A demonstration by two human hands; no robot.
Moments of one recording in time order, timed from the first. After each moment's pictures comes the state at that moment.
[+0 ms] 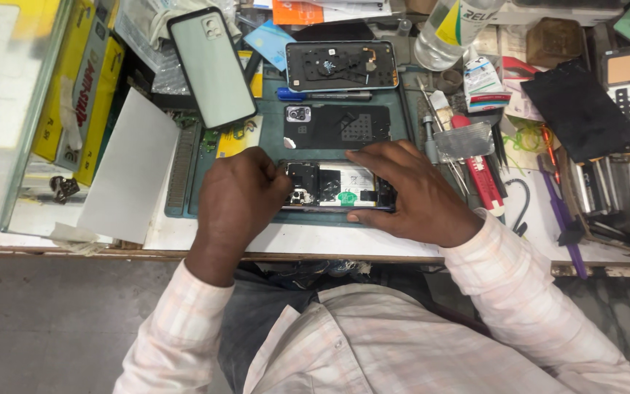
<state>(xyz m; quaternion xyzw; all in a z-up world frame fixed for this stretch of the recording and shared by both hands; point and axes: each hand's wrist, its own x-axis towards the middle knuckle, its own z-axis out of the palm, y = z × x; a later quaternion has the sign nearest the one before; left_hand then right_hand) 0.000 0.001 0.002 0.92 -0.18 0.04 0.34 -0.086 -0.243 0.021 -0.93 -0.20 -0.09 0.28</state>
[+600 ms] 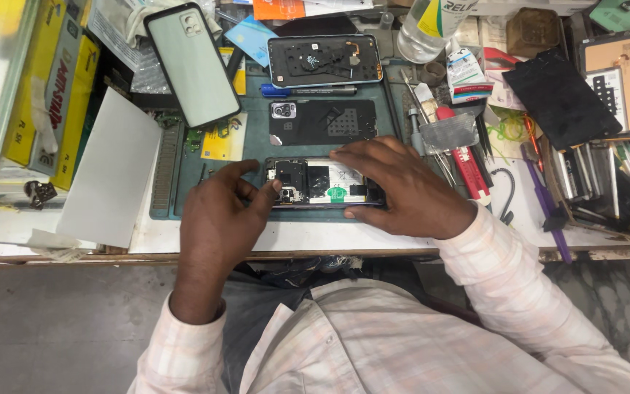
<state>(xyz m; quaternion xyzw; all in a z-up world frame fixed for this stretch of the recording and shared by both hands) -0.026 0.010 0.017 0.90 -0.10 -0.06 0.42 -0.089 -0.247 0.024 -0.95 -0.20 -0.04 0.24</state>
